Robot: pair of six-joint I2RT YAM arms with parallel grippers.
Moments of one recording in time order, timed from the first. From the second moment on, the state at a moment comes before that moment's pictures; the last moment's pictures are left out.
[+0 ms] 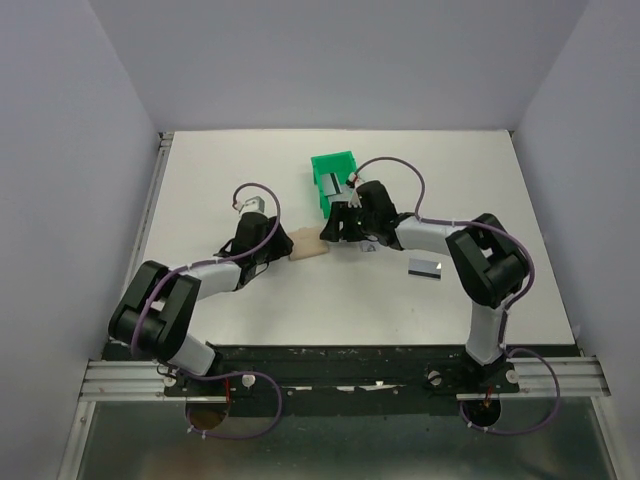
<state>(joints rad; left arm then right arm) -0.40 1.49 0.57 0.31 -0.05 -0.65 0.59 1.91 1.10 0.15 -0.28 0.48</state>
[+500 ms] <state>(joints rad) -0.40 1.57 0.58 0.36 -0.02 -0.66 0.60 2.00 1.15 0.17 -0.36 0.51</state>
